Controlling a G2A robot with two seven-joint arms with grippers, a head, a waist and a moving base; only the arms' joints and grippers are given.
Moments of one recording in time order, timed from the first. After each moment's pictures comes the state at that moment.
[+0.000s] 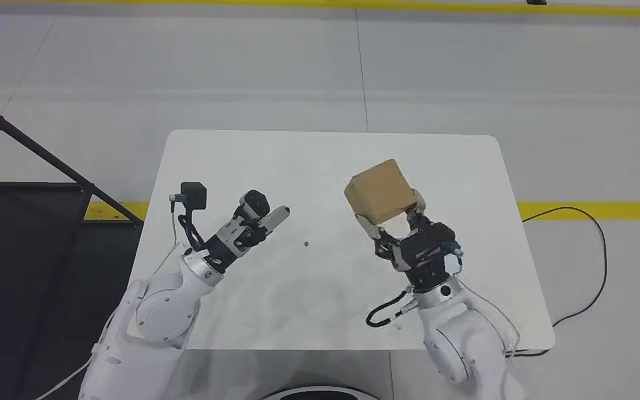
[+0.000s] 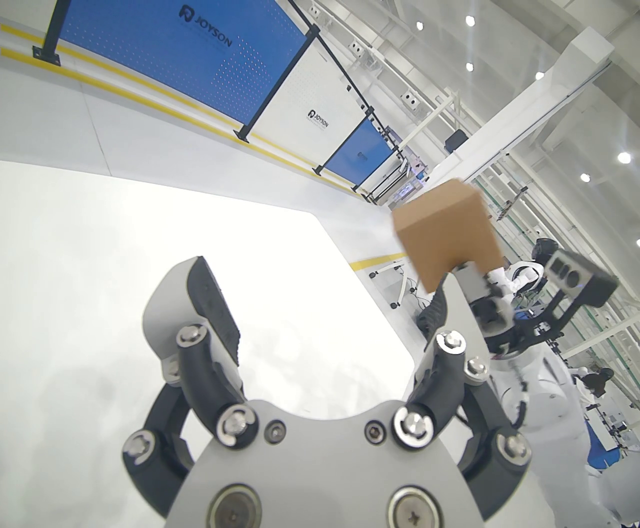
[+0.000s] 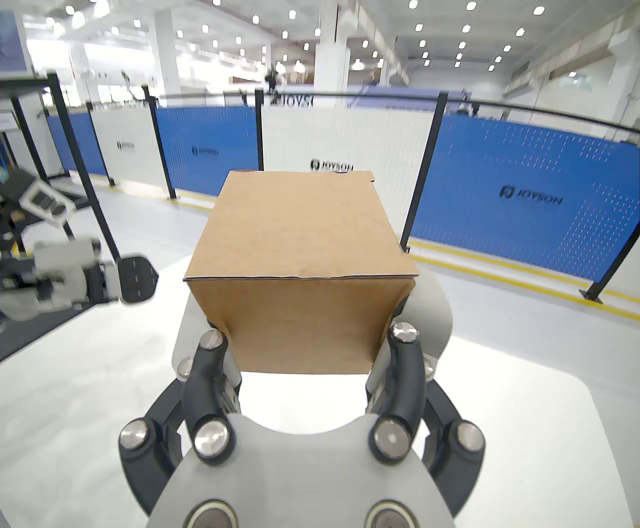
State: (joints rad) left arm 1.45 -1.19 -1.45 -1.92 0.38 -0.35 -0.34; right arm -1.52 -1.40 1.30 -2.03 -1.53 -0.19 0.06
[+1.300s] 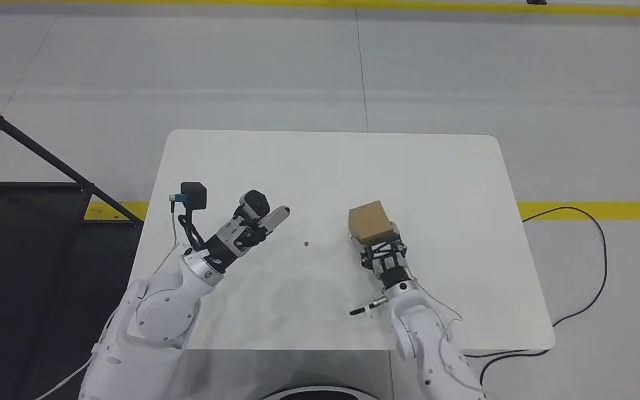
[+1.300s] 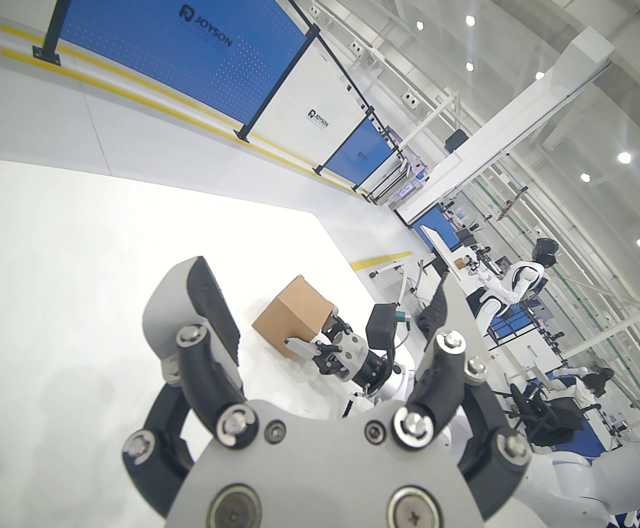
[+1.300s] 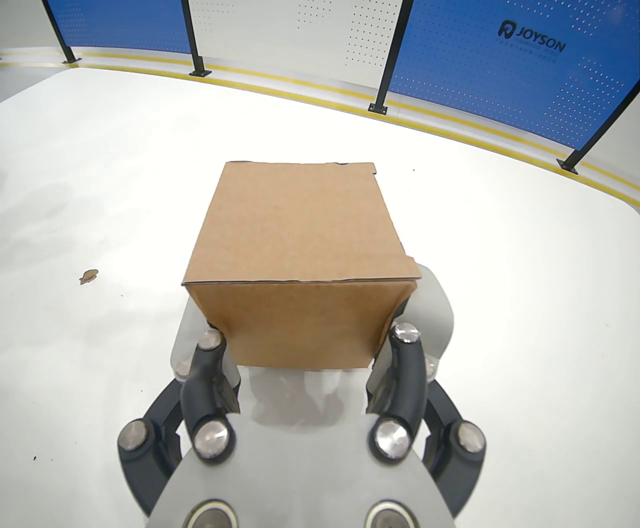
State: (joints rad) left arm 1.45 -1.19 -1.45 -1.92 0.38 -0.35 -0.34; right arm -1.39 -1.42 1.20 -1.51 -1.56 0.04 -0.03
